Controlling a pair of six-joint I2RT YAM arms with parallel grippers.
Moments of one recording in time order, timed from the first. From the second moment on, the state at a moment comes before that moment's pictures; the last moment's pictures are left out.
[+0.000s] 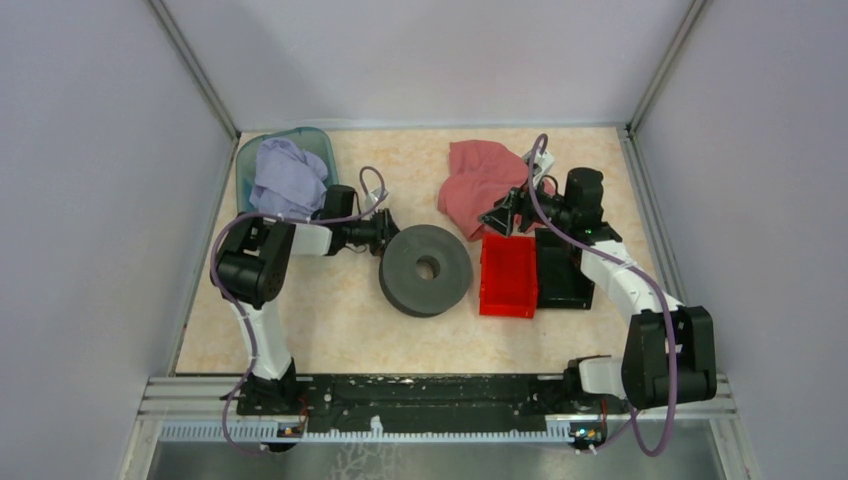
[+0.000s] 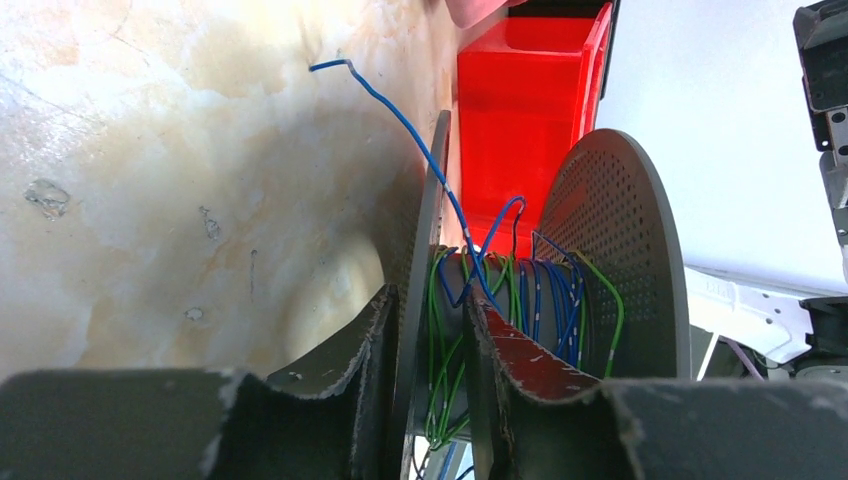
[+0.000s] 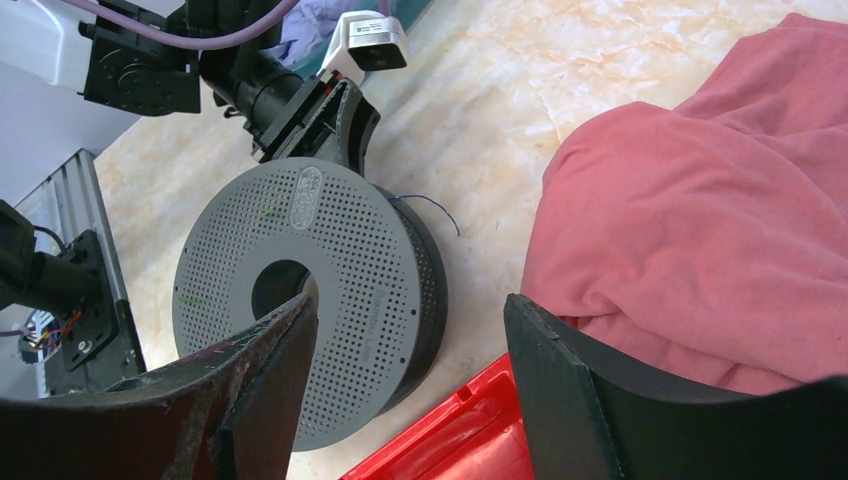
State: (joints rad) left arm -0.31 1.95 0.93 0.32 0.99 -0.75; right arm 0.13 1.29 0.80 0.17 -0.86 0.10
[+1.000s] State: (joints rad) left arm -0.26 1.97 0.98 0.16 0.96 -0.58; right arm 0.13 1.29 0.79 0.18 -0.86 0.11
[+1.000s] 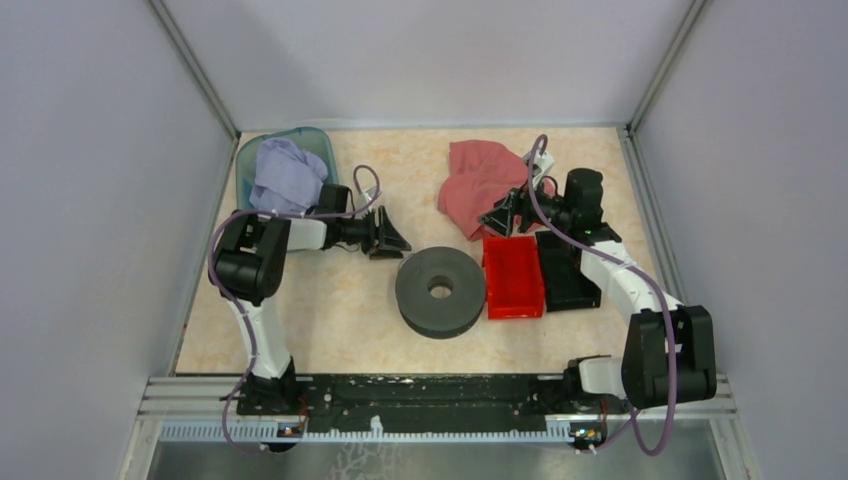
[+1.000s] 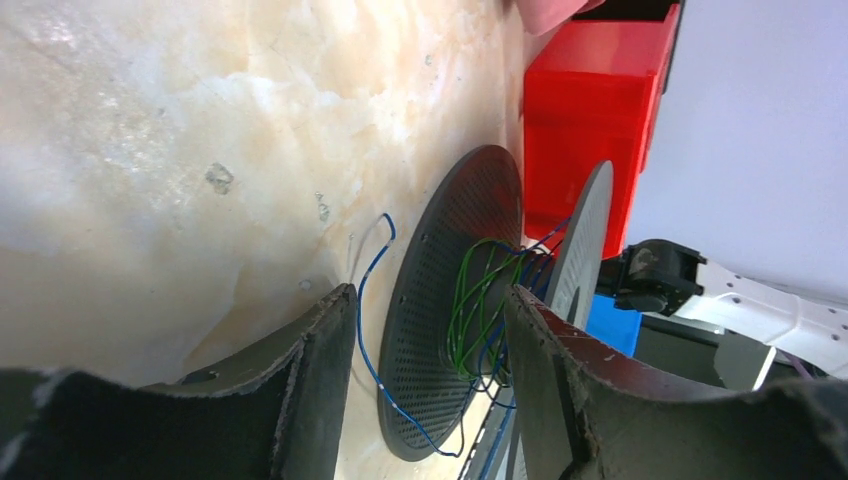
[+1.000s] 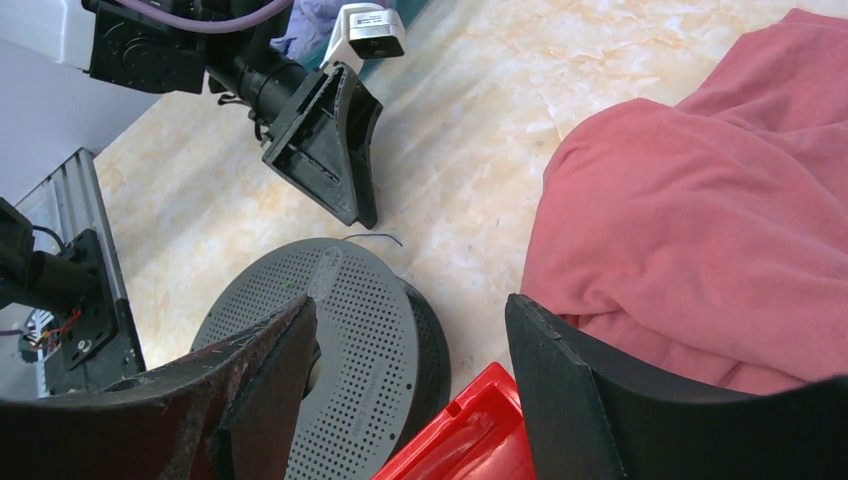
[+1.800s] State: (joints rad) left arm -0.25 1.72 1.06 -0.09 0.74 -0.33; right arm 0.13 1.29 0.79 0.16 -0.82 0.08
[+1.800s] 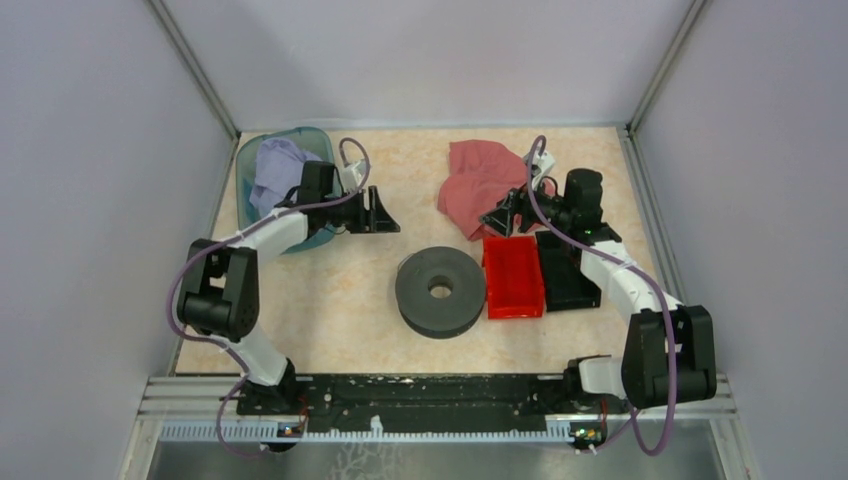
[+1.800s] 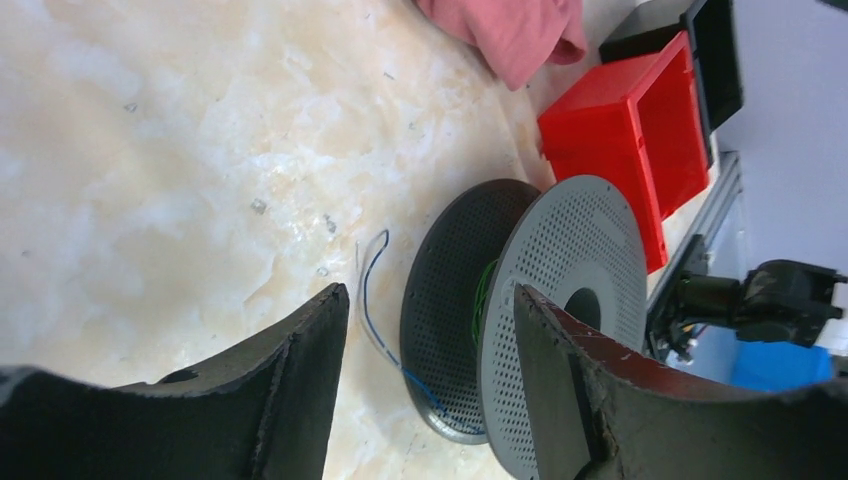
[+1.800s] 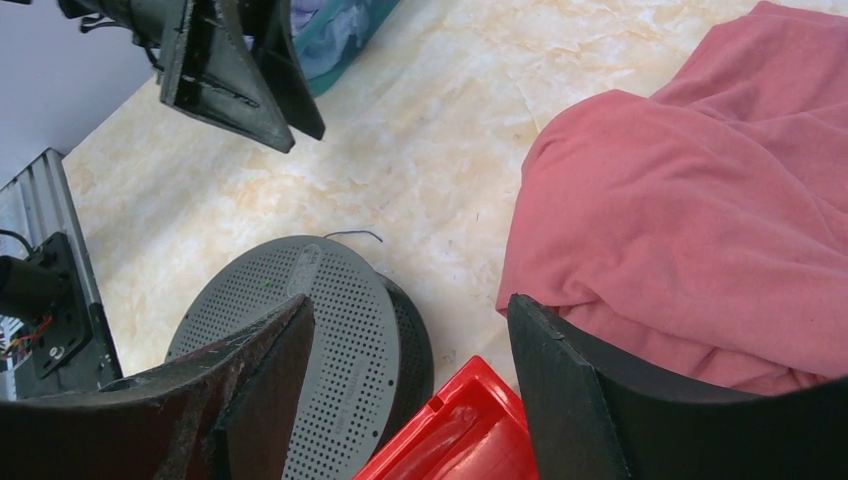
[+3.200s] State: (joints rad) left arm -0.25 1.24 0.69 -0.02 0.49 0.06; right arm 0.13 1.06 0.76 -0.19 -0.31 -0.22
